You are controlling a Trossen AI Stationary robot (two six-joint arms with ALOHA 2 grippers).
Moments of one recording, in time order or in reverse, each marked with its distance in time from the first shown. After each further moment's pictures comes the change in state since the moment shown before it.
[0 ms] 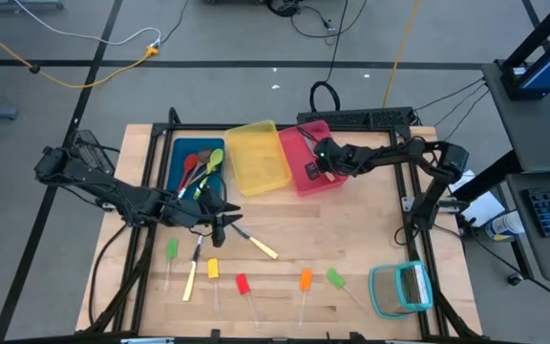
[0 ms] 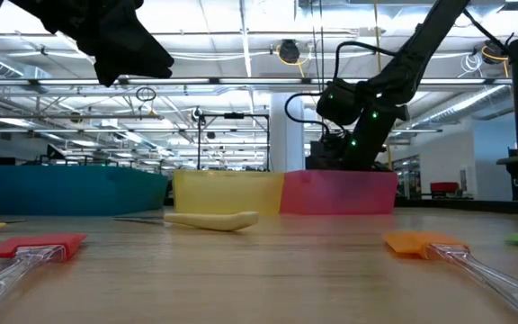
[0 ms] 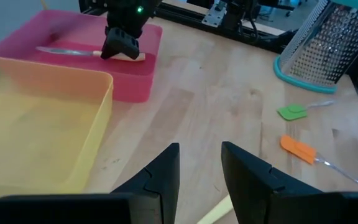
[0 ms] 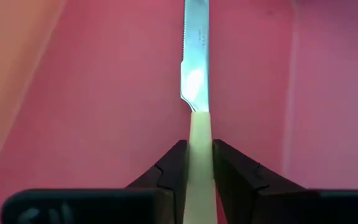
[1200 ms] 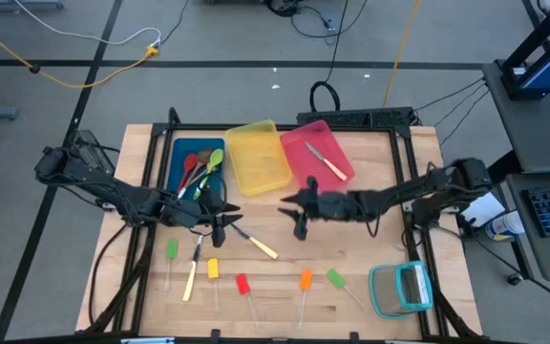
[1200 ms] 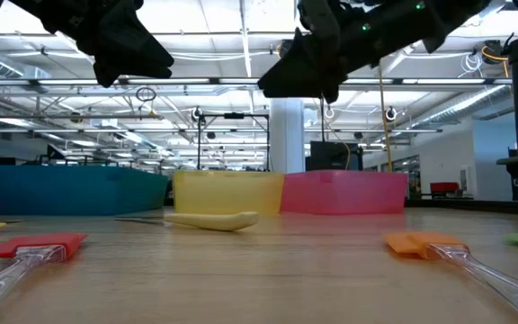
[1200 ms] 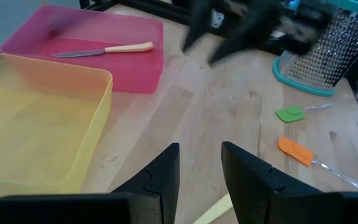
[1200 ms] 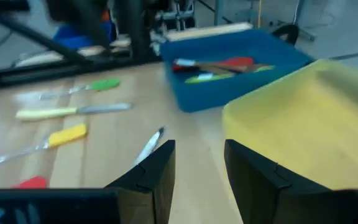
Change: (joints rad) left arm 0.000 0.000 0.000 0.000 0.002 -0.028; right arm 0.633 -0.187 -0.001 0.437 0.024 -0.285
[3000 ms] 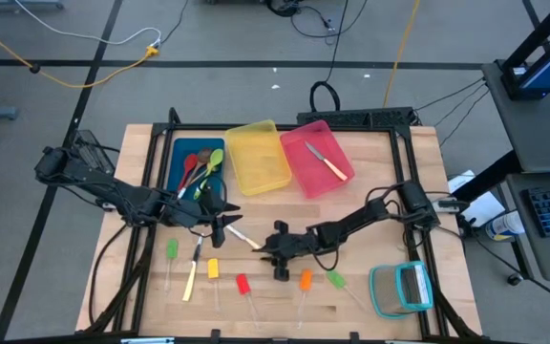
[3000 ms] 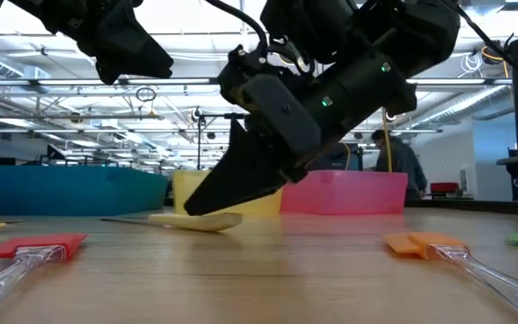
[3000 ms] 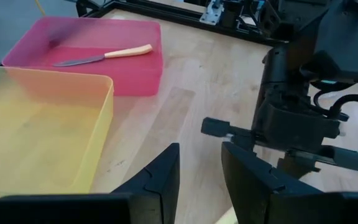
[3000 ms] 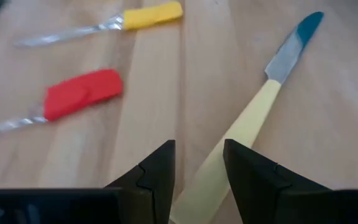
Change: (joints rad) left arm 0.000 0.000 0.000 -0.001 0.000 0.074; right arm 0.138 0.539 0.294 -0.071 -0.171 0.033
